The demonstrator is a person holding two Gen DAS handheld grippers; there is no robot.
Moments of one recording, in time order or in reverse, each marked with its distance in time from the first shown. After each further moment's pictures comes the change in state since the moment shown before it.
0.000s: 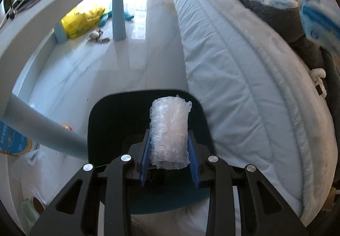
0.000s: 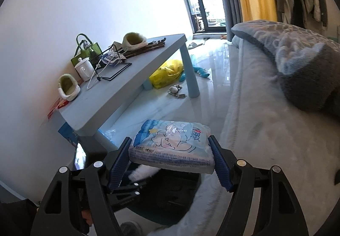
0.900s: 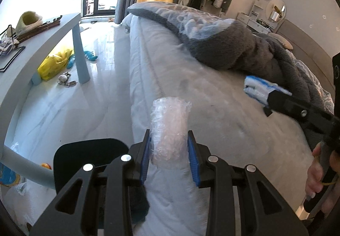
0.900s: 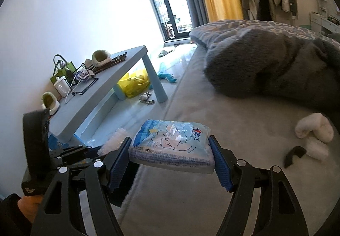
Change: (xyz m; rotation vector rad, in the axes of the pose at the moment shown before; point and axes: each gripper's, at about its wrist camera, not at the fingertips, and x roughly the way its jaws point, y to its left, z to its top) left arm -0.055 -0.122 0.039 0.124 -0.214 -0.135; right arm -0.077 -0.096 -0.020 0.109 -0.059 -0.119
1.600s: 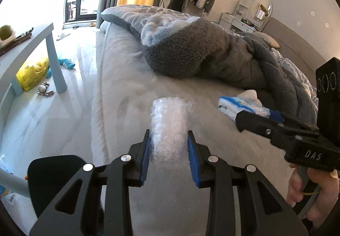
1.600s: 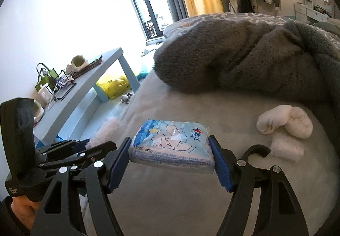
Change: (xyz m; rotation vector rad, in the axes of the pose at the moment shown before) left arm 0.027 -0.077 0.026 0.044 -0.021 -0.089; right arm -0.017 -0.074 -0.003 0.065 0.007 -0.086
